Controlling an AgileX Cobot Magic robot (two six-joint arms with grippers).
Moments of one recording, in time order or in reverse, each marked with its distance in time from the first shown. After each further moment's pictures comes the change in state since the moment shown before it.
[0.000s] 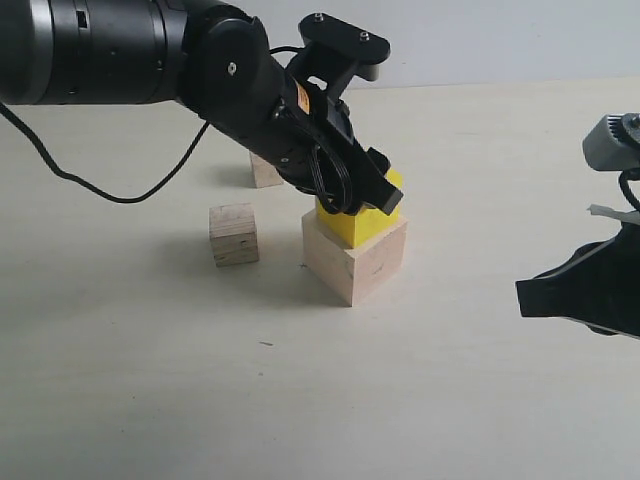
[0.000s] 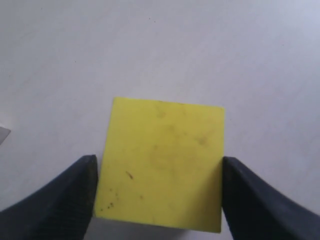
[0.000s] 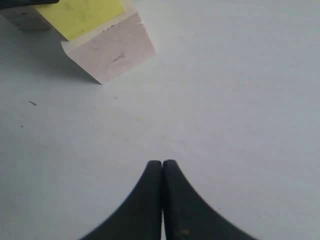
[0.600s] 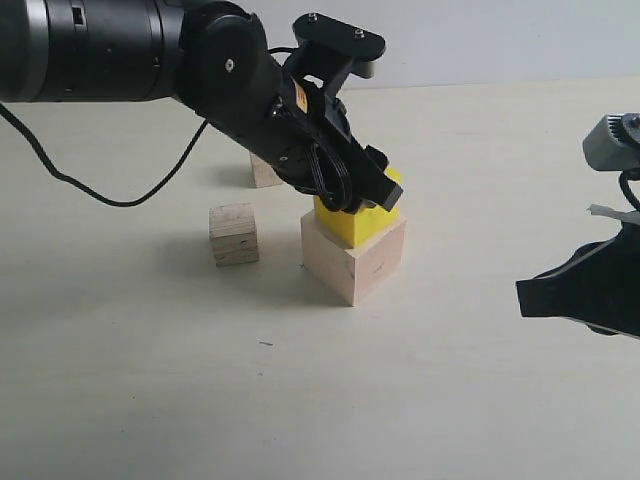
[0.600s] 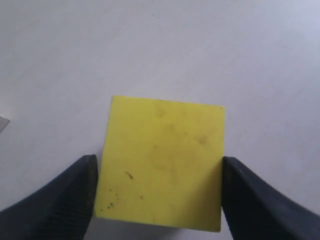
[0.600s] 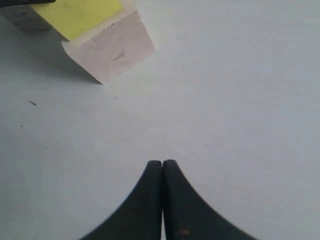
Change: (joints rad) left arm 0.000 -0.003 0.000 0.000 0.016 -0.044; right arm 0.000 0.000 0.000 0.000 0.000 0.000
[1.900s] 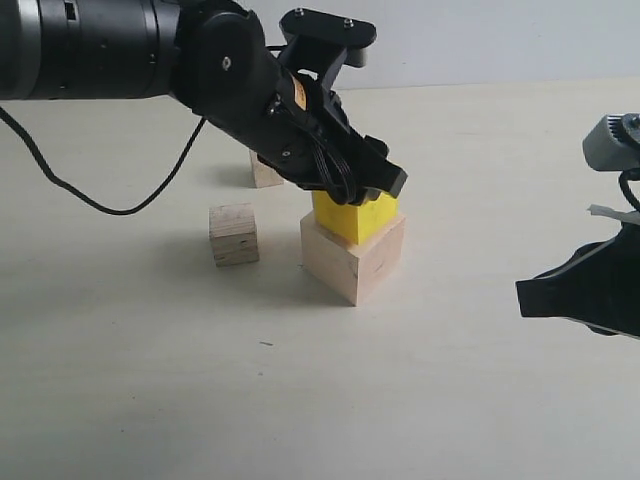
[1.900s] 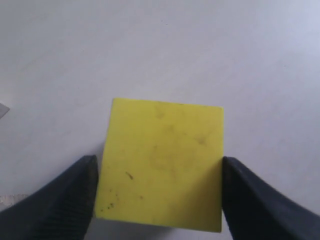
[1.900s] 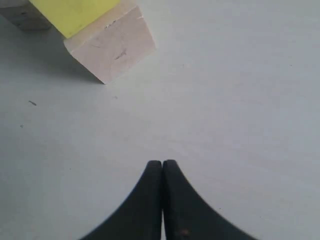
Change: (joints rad) left arm 0.000 -0.013 0.000 0.029 -0.003 -0.132; right arm 0.000 0.000 0.000 0.002 0.000 0.000
